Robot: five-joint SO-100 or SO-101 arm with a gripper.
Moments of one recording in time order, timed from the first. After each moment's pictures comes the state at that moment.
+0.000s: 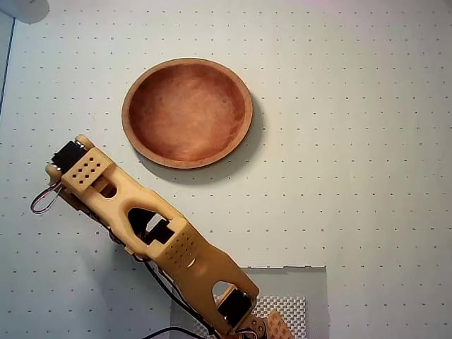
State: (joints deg) arm -49.2 48.9 49.4 100.7 -89.0
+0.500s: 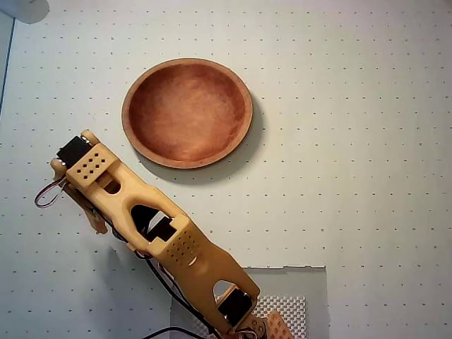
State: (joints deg) arm -49.0 48.9 49.4 100.7 -89.0
